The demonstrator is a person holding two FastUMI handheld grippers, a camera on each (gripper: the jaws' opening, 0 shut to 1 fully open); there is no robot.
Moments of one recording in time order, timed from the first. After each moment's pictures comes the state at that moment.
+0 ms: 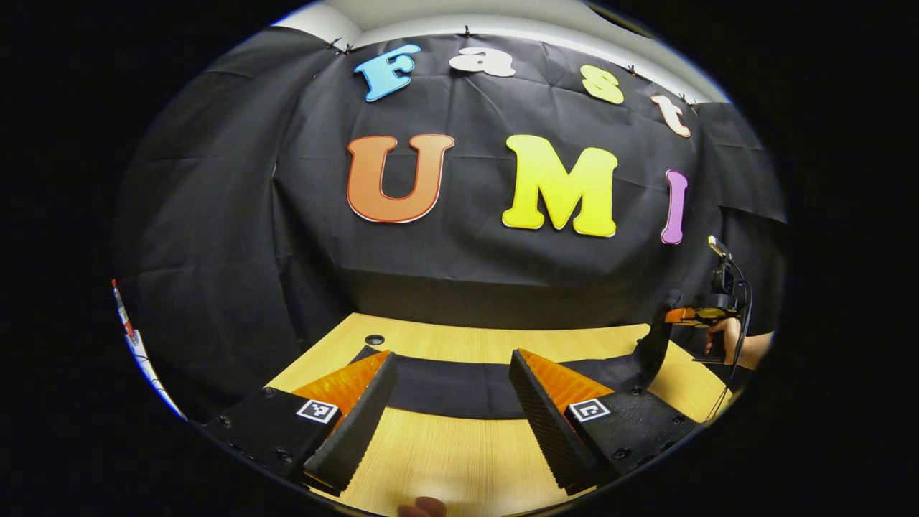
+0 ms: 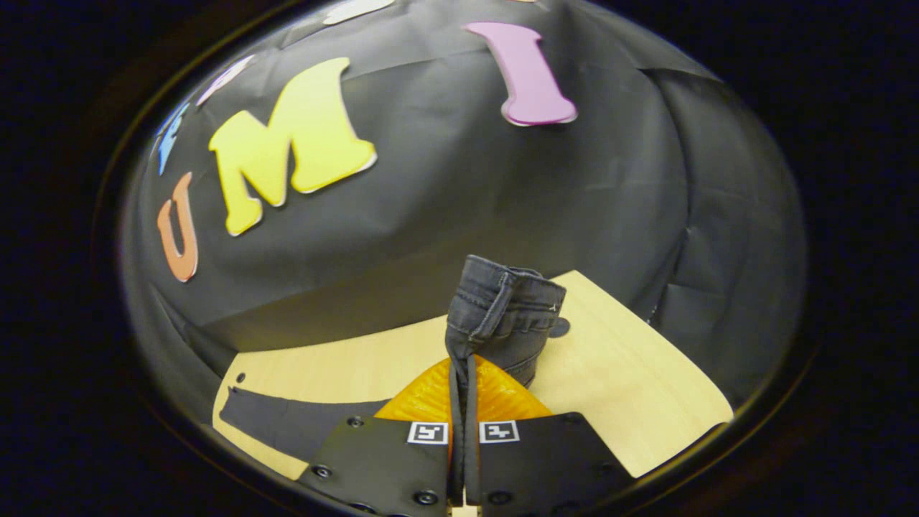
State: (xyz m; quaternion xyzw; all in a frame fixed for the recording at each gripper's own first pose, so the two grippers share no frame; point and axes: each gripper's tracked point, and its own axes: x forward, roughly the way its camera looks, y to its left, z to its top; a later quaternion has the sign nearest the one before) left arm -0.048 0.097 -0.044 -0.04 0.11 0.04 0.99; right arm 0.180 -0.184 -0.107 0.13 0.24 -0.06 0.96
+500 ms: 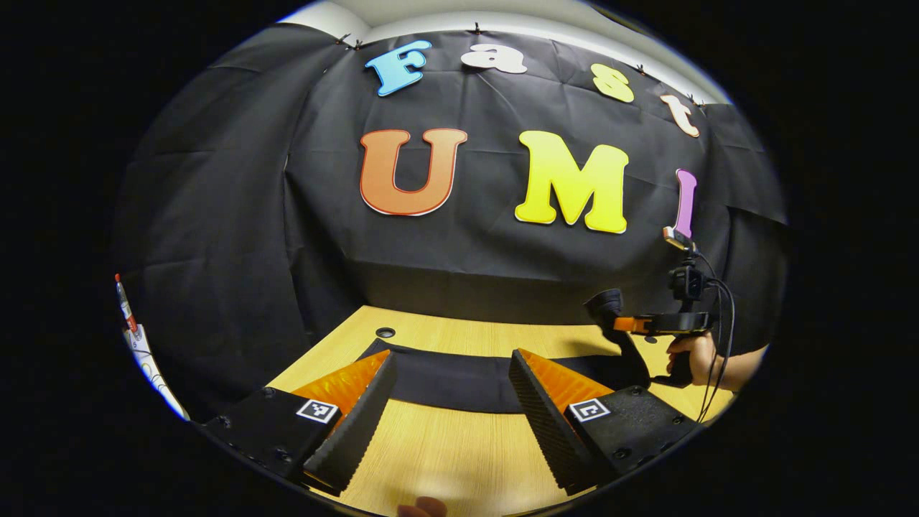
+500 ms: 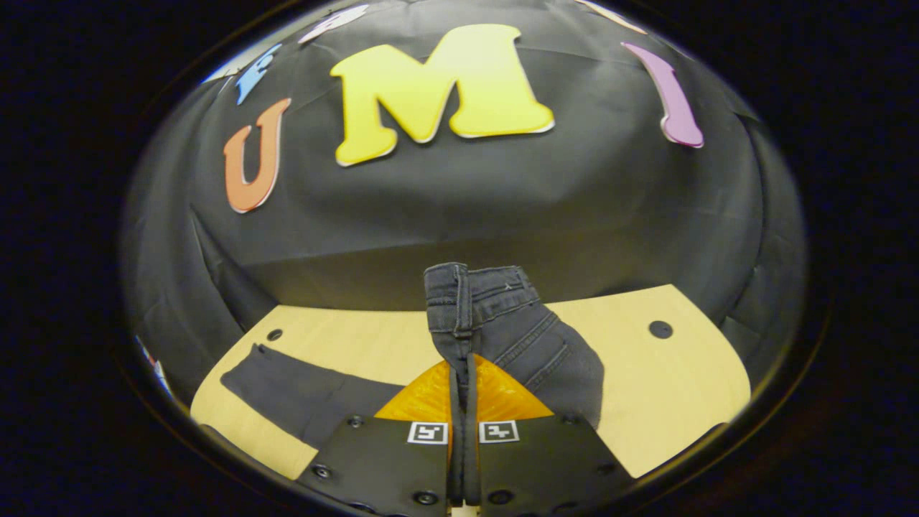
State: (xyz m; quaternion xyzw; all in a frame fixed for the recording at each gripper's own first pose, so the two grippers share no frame) left arm -0.055 0.109 -0.051 -0.04 0.12 0.05 0.99; right arm 0.179 -0.064 -0.139 0.05 0.25 0.06 0.97
